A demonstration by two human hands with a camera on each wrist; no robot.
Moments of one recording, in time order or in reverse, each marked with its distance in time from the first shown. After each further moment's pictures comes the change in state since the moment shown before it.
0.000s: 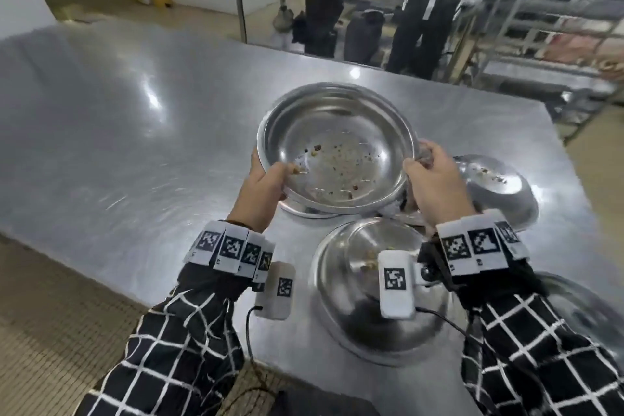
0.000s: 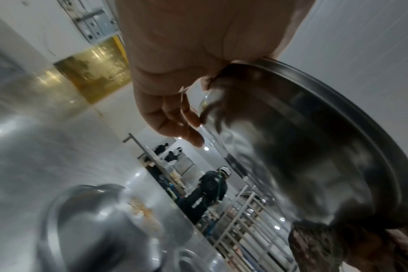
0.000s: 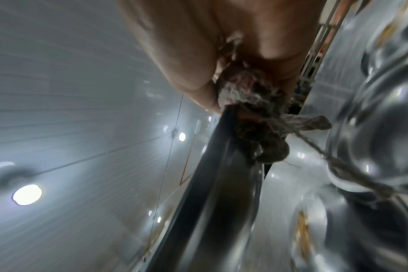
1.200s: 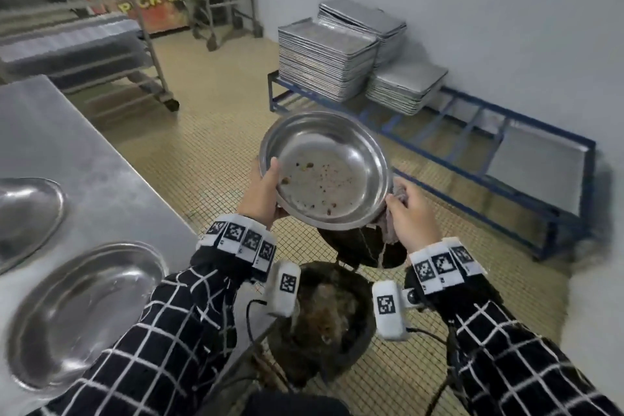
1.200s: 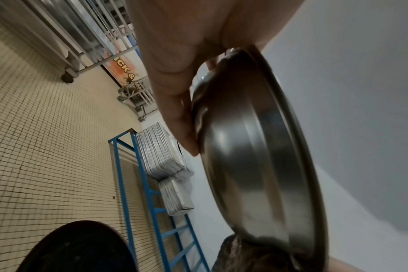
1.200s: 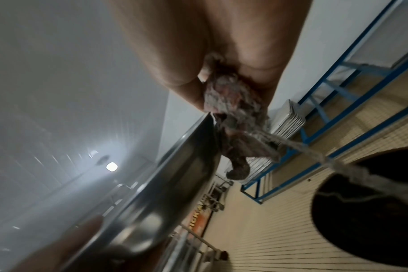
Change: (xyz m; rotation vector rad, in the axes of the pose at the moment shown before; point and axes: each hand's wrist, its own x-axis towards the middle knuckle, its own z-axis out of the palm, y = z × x) left_hand -0.313 -0.032 0.578 0.028 -1.170 -0.242; right_hand -0.331 0.273 -0.489 -0.043 1.066 0.567
